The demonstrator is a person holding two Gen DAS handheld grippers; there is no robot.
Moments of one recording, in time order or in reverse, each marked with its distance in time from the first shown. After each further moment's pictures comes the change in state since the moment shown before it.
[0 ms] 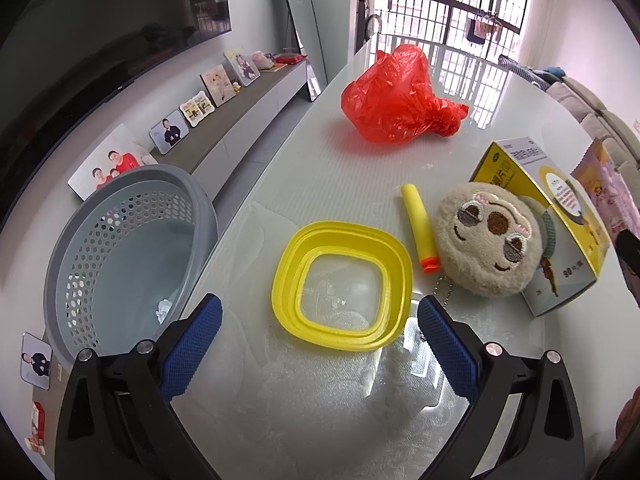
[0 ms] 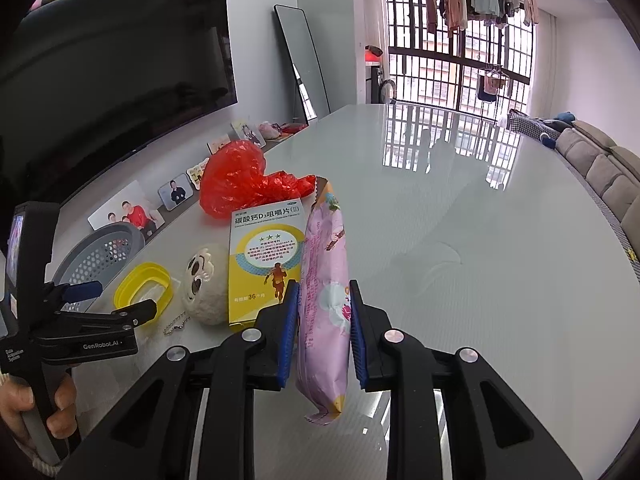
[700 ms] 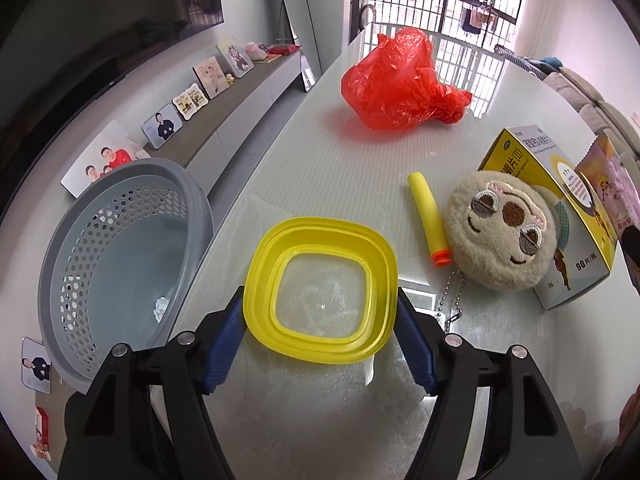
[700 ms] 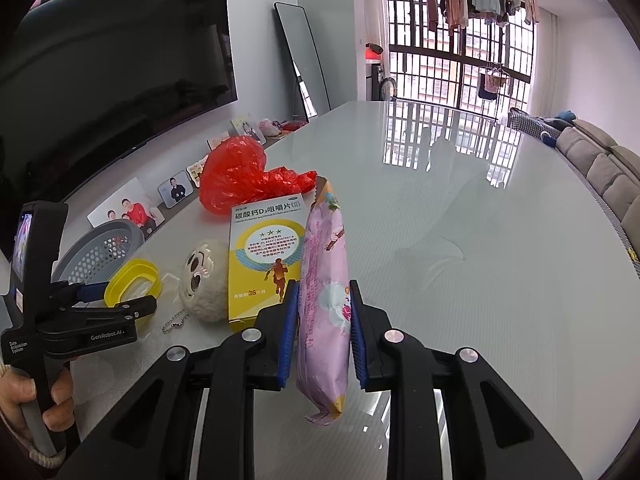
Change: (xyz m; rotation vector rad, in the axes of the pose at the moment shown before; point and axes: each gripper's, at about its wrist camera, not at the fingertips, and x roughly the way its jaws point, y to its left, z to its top) left arm 0.009 0.005 0.003 0.016 0.033 -0.018; right arm 0.003 0.001 -0.001 -0.001 0.005 0.001
